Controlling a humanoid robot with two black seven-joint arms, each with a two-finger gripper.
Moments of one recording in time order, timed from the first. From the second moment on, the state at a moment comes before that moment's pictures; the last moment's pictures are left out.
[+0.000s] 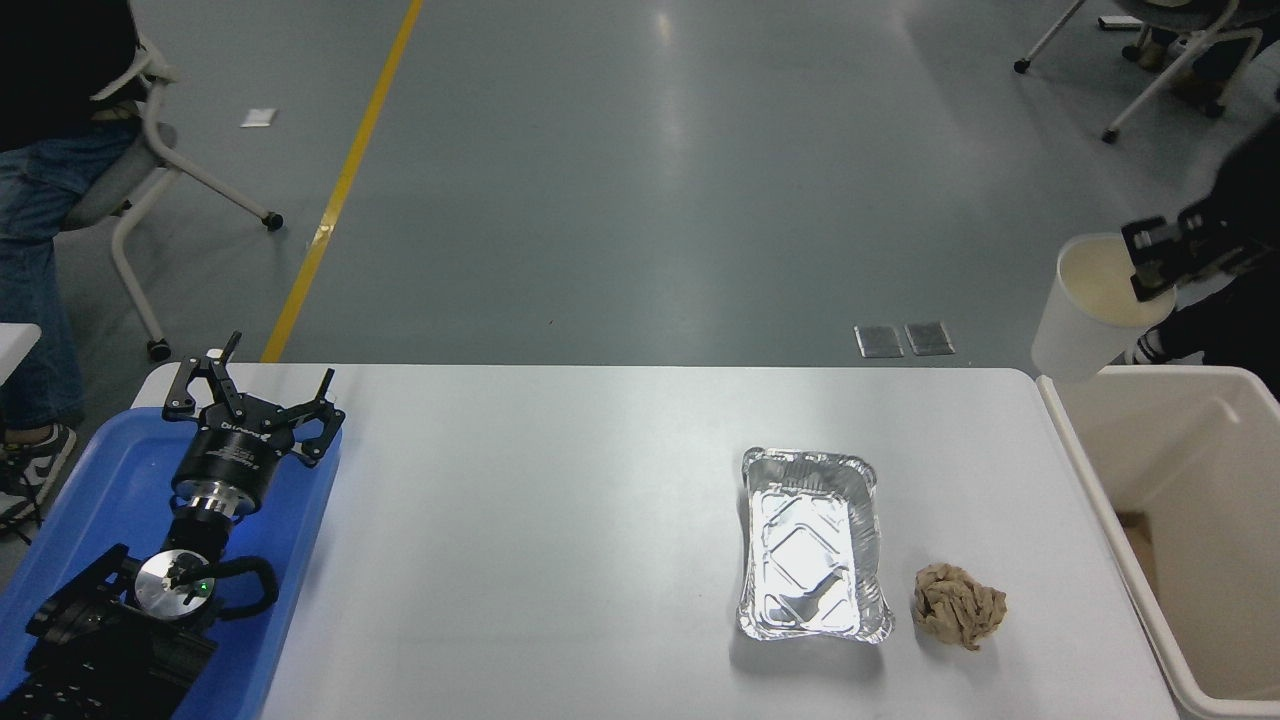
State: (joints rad) left arm -0.54 0.22 -1.14 -0.30 -0.10 -0.79 -0.16; right arm 2.51 -0.43 -1.64 1.32 -0.52 0.71 0.30
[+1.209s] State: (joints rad) left arm -0.54 0.22 -1.14 -0.30 -0.10 -0.79 -0.17; right arm 0.94 -0.62 -1.04 0.27 -0.54 0.15 0.27
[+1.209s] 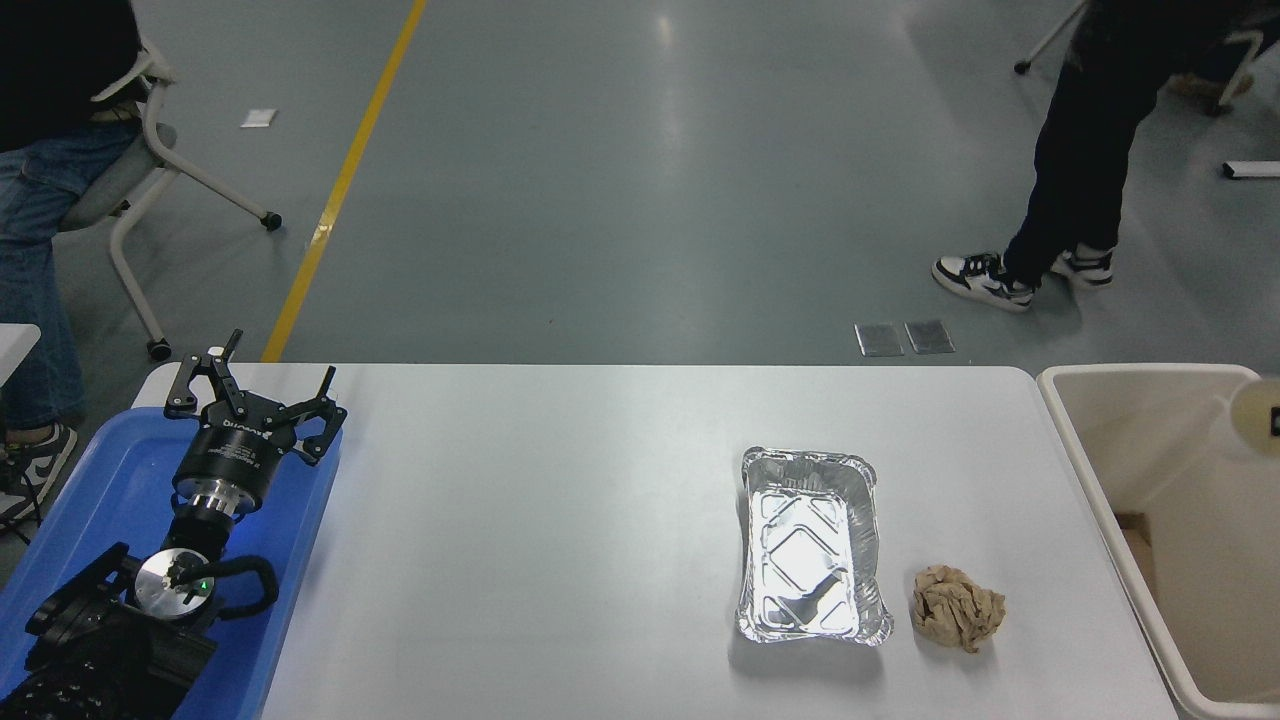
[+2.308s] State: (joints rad) left arm -0.54 0.22 -1.14 -0.30 -0.10 -0.79 -0.16; right arm 1.52 -0.59 -1.30 0.81 -0.51 0.22 0.21
